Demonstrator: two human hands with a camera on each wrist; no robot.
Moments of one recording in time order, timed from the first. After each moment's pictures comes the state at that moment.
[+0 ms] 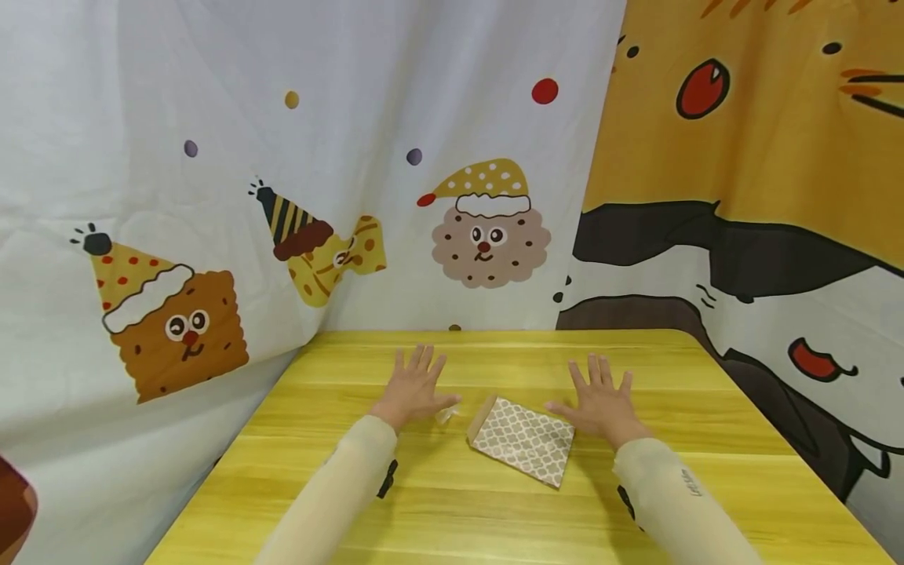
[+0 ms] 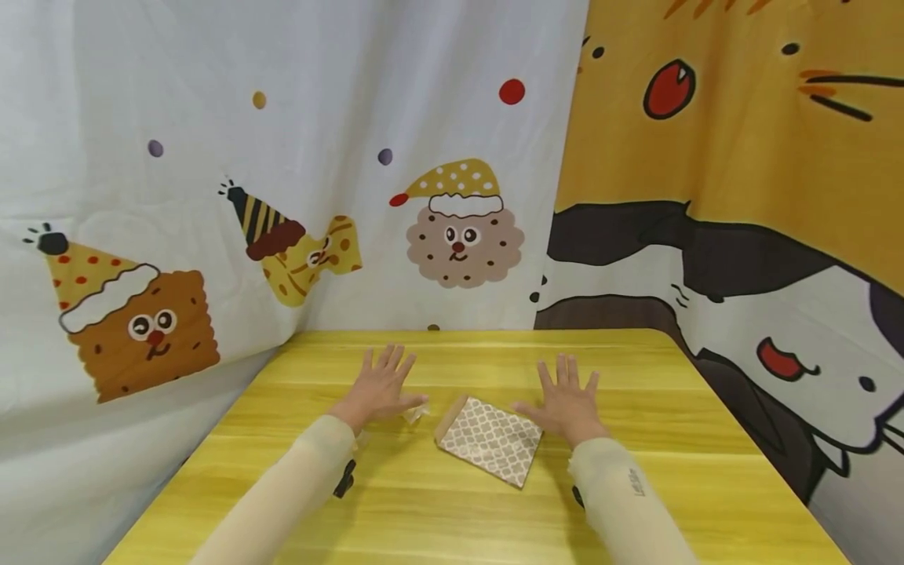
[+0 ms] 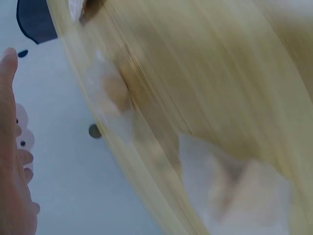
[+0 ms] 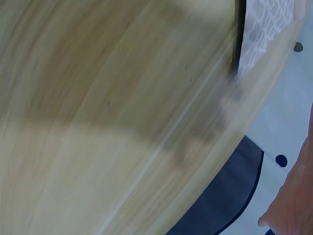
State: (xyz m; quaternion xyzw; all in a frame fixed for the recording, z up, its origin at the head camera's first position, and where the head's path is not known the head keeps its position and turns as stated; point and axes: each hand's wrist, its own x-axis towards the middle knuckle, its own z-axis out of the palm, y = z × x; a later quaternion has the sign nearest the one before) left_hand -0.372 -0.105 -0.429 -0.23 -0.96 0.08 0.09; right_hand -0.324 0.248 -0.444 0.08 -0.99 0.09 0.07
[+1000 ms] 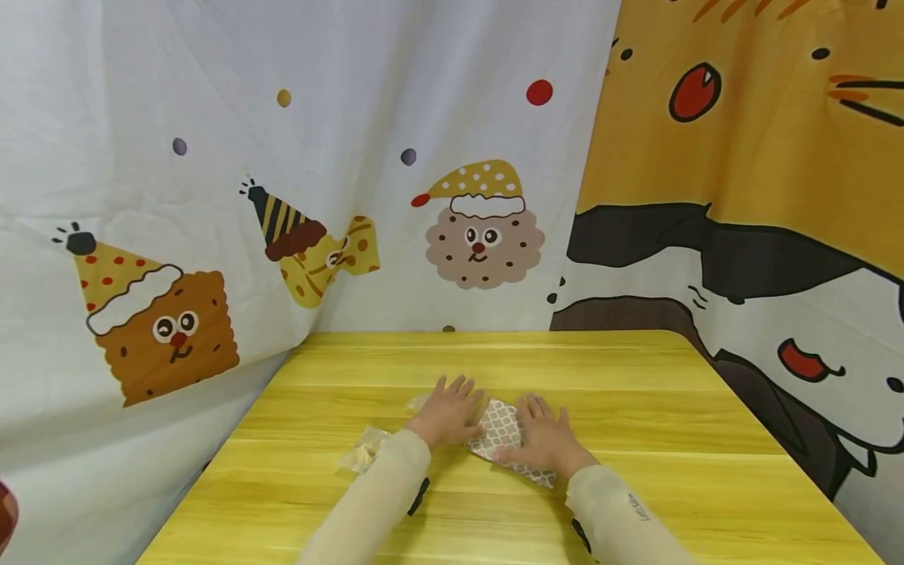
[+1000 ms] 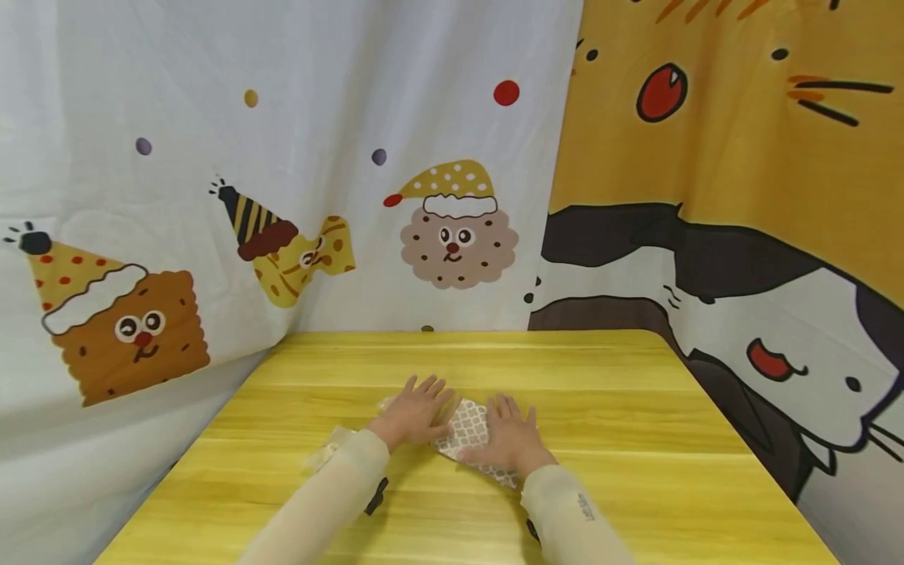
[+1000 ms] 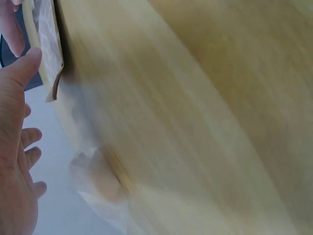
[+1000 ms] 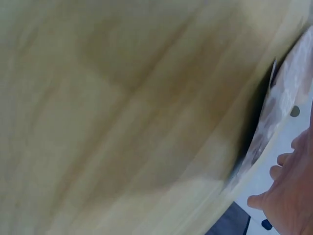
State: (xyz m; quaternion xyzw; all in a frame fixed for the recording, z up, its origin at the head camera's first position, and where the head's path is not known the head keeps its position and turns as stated) left_hand -0.364 -0.044 -0.466 -0.32 -0.94 0.09 0.03; right_hand -0.310 0.175 -0.485 0.13 -0.98 0.12 -0.01
